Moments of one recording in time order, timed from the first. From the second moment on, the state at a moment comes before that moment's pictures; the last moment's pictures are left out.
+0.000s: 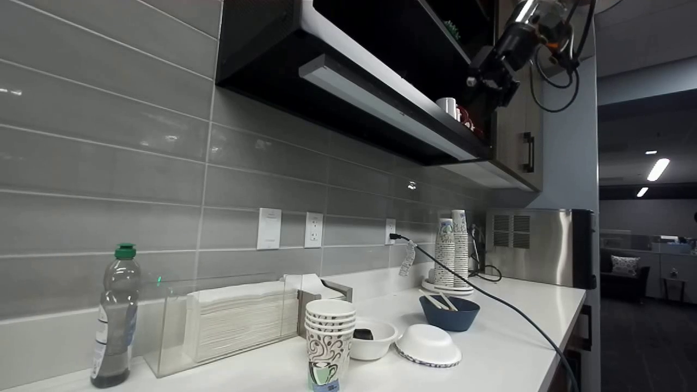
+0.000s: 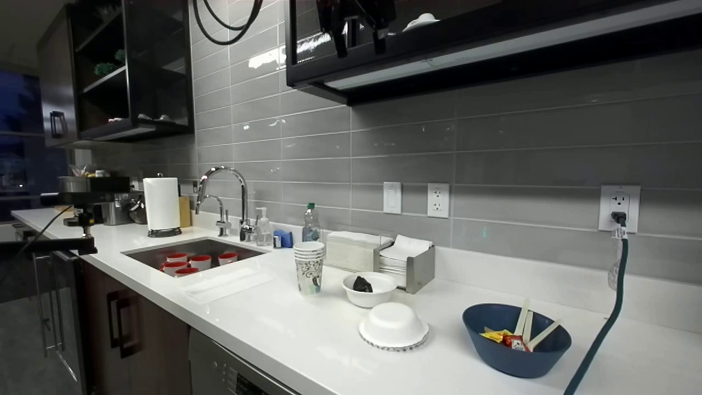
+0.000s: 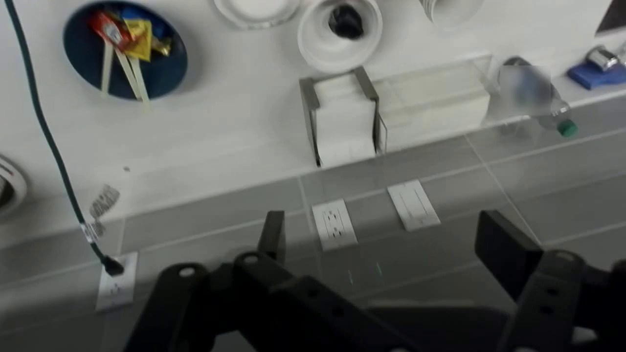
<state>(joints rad) -0.07 -0.33 -0.17 -1.63 0.23 1.80 -0.15</state>
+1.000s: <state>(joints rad) -0.02 -0.25 -0.14 -1.39 0.30 1.96 -0.20</state>
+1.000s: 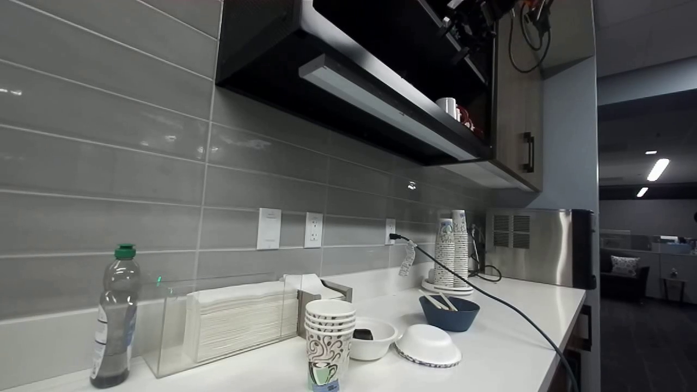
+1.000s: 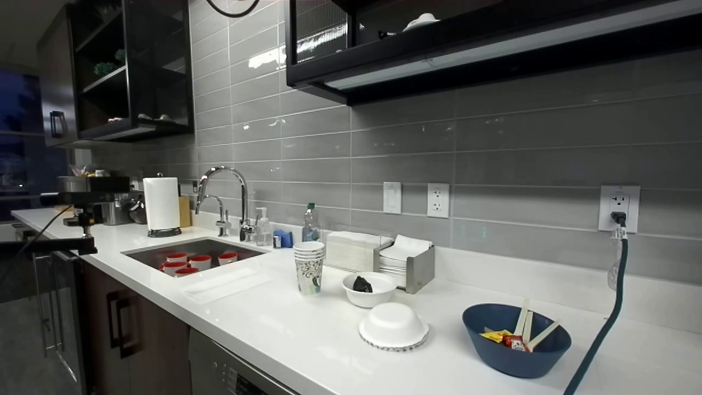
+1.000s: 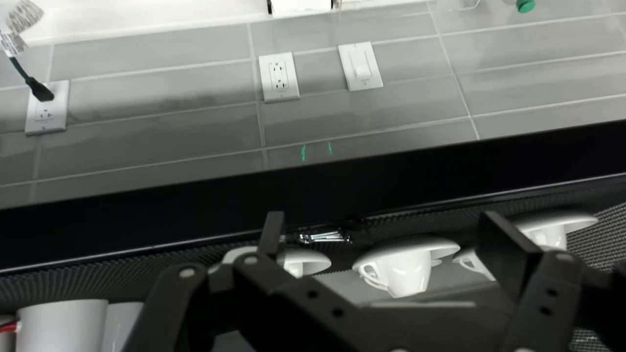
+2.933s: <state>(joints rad) -0.02 -0.10 -0.04 -1.40 0.11 2.32 -0.08</state>
